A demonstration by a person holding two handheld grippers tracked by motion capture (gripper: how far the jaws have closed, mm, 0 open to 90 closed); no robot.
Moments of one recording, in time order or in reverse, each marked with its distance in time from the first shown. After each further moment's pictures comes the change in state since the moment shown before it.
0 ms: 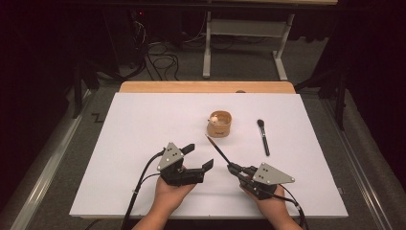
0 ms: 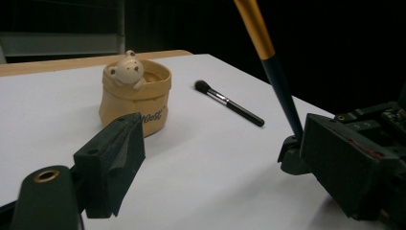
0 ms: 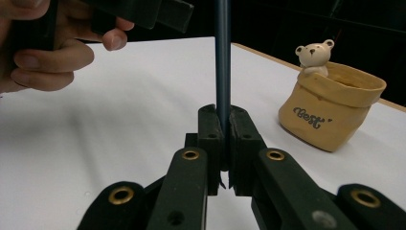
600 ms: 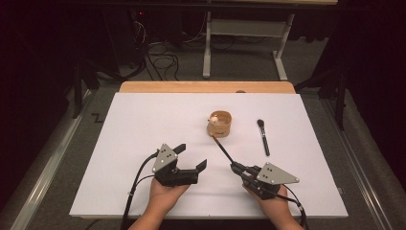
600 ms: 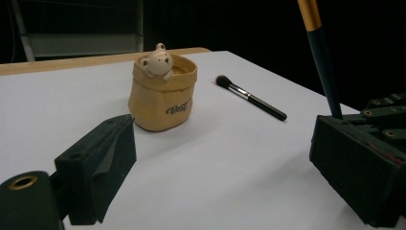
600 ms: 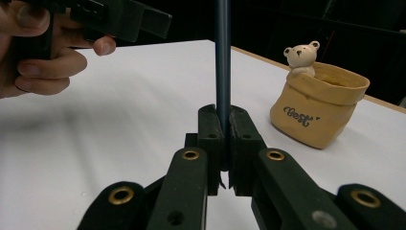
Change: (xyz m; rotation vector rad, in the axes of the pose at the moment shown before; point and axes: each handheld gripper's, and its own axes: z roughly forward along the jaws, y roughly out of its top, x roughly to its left) left arm 0.009 -0.008 -0.009 -0.001 0.071 0.007; right arm -0.003 0.000 -0.007 -0.011 -0.017 0.030
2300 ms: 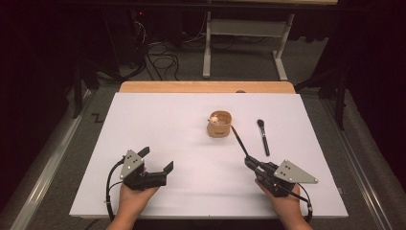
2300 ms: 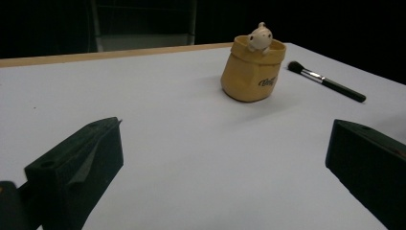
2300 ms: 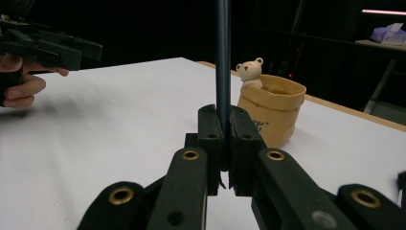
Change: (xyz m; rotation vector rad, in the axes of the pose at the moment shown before) left arm 0.056 -0.028 -0.056 -0.007 0.184 0.013; right arm -0.021 0.002 -0.027 -0.069 -0.078 0.036
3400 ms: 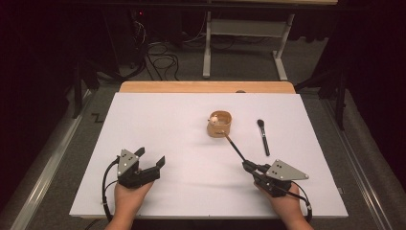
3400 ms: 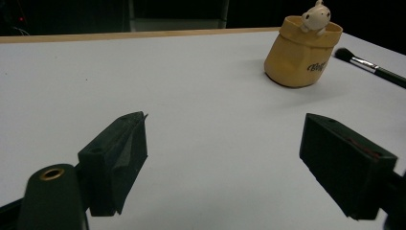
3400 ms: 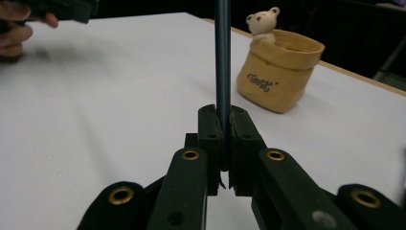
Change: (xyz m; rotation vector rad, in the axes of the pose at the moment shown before) left arm 0.019 -0.009 -0.001 0.055 0.126 -0.030; right arm -0.002 -0.008 0.008 0.153 0.002 -0.039
